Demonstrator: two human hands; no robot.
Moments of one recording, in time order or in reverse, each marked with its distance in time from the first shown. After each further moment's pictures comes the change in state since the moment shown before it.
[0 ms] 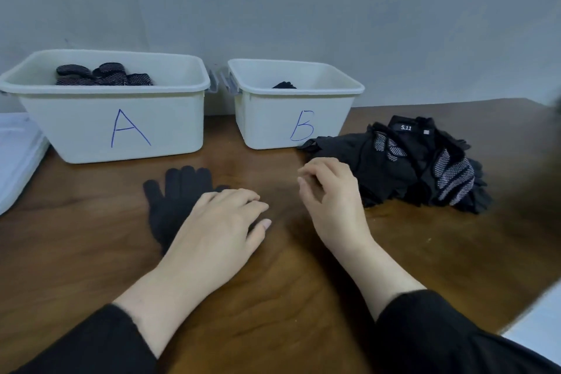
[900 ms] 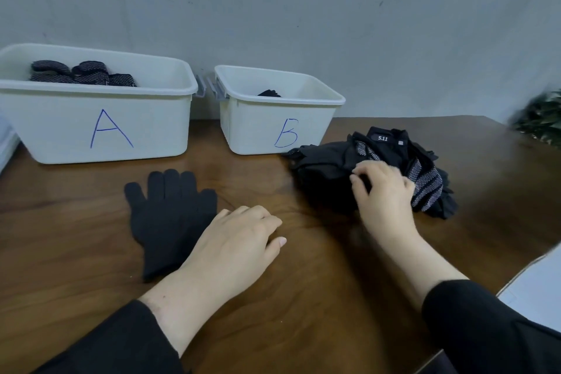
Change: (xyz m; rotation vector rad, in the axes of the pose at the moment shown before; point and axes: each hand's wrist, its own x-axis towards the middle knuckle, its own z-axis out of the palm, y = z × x) left_hand 0.008 0.033 0.009 -0.074 -0.149 0.041; right_hand 0.013 0.063 -0.072 -0.423 0.032 0.142
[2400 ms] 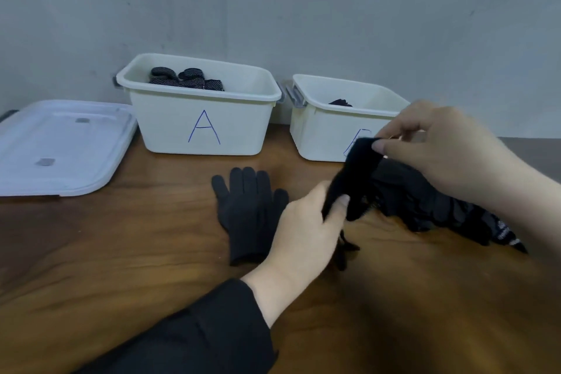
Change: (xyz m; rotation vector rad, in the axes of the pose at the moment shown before) left_hand -0.004 0.004 -0.016 -0.882 0.397 -0.218; right_hand 0.062 -0.143 -0.100 0.286 -0.474 -0.146
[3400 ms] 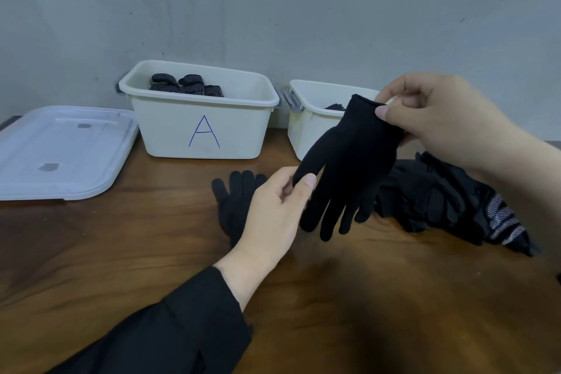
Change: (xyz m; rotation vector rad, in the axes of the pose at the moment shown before) left_hand 0.009 -0.002 -0.032 -0.232 0.133 -0.065; right_hand 0.019 -0.013 -0.018 0.239 0.037 -0.015
